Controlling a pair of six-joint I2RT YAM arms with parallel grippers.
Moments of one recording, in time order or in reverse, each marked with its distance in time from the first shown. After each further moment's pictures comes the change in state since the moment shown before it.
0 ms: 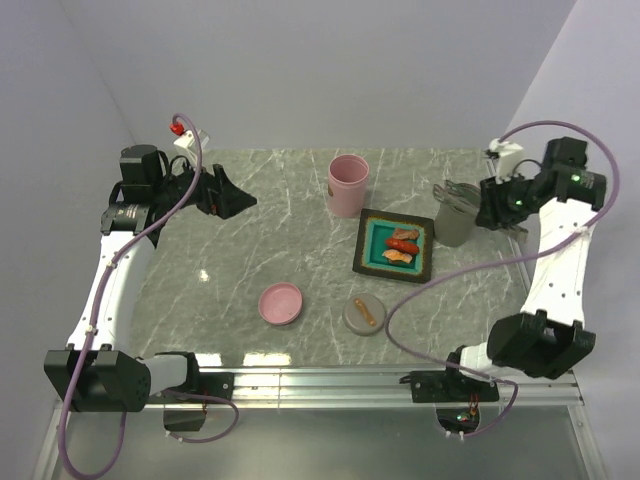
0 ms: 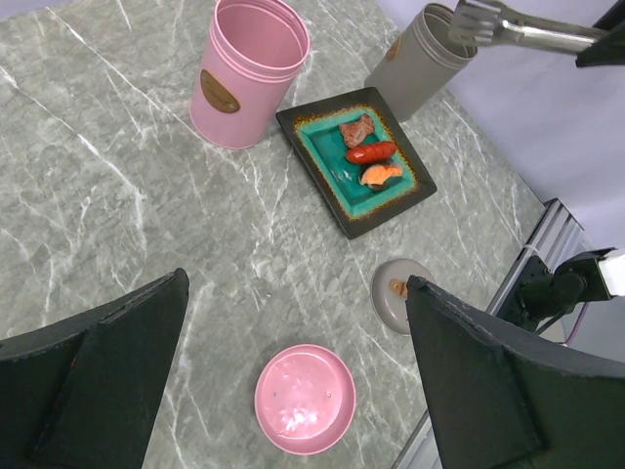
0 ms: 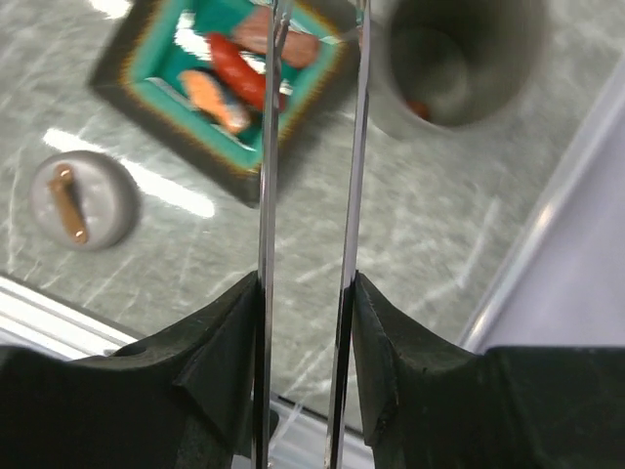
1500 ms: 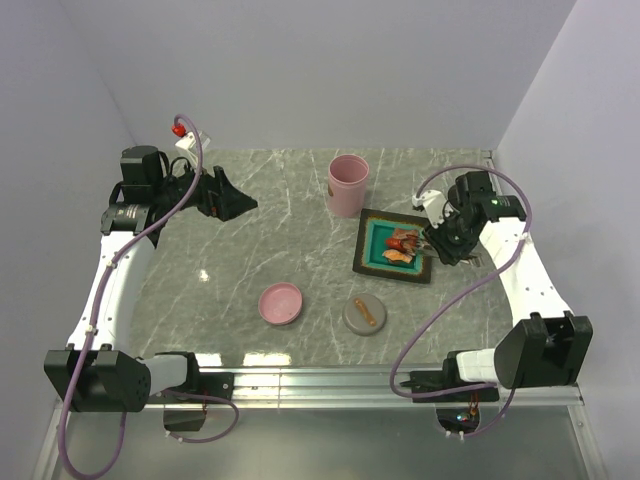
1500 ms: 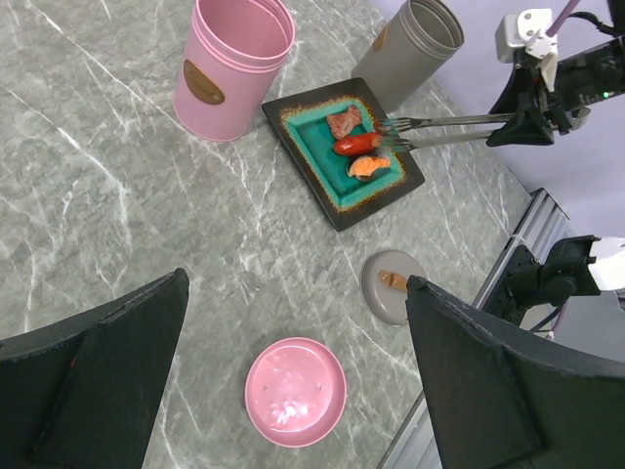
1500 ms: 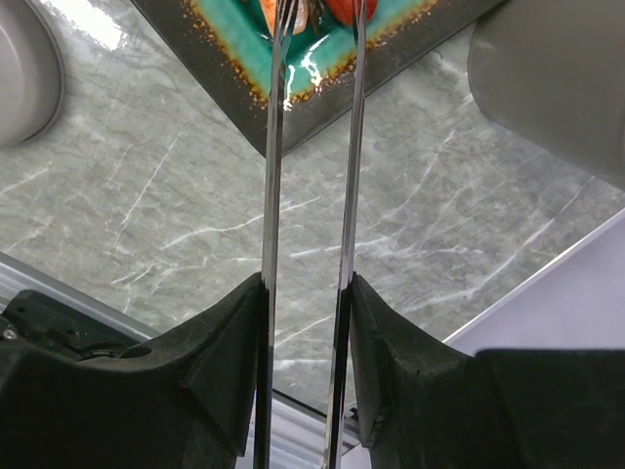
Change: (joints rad) left arm 0.000 0.000 -0.001 -0.021 0.029 0.006; right arm 0.431 -0.110 -0.460 0.200 0.336 -0.074
